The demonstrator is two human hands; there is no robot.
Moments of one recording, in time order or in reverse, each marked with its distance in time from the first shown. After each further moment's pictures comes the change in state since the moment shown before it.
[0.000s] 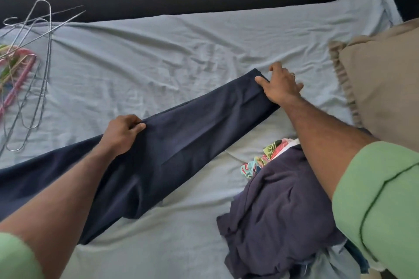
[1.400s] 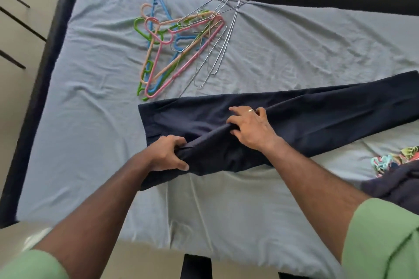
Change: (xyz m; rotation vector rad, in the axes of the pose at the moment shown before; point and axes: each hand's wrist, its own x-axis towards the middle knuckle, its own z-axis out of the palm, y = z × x) left_hand -0.241 -0.275 -0.150 0.045 -0.332 -0.130; right_hand -0.345 -0.307 0.195 -0.278 -0.329 -0.940
